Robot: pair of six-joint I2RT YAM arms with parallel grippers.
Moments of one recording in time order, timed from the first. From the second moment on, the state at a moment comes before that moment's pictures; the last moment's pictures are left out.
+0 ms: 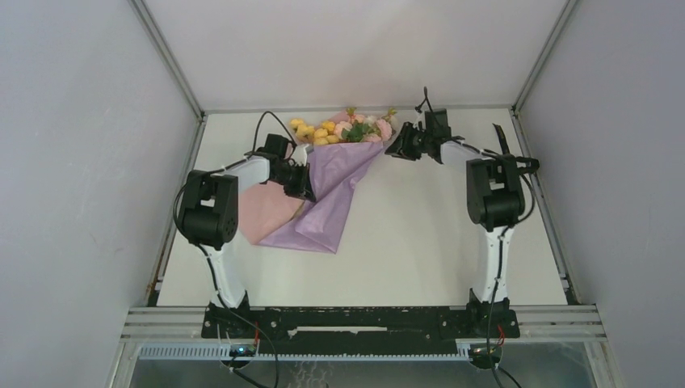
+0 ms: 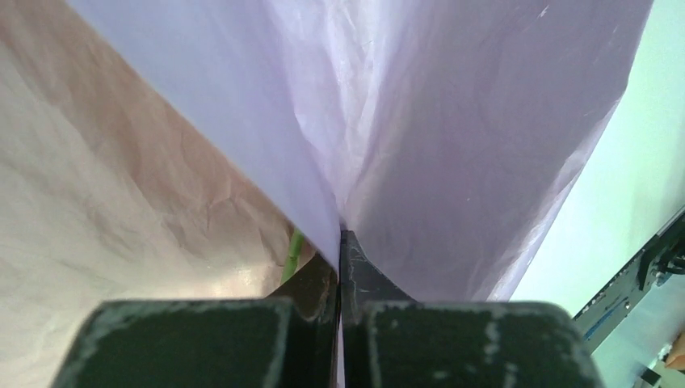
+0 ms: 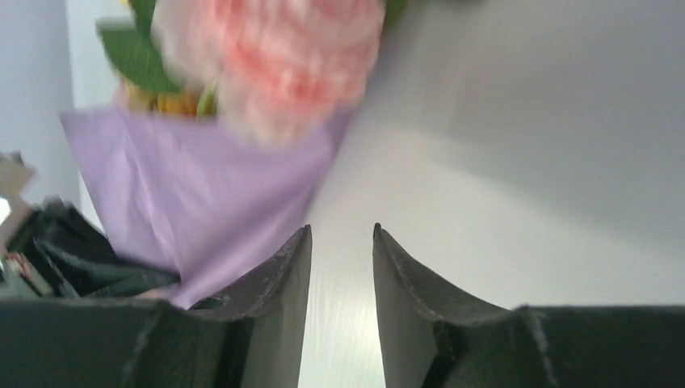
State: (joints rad) left arm -0.21 1.96 1.27 -0.47 0.55 -0.04; right arm 0.17 2.22 1.59 -0.07 -0.53 0.52
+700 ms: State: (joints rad) left arm -0.19 1.85 1.25 -0.42 0.48 -0.11; right arm 0.67 2.00 1.15 -0.03 -0.42 0.61
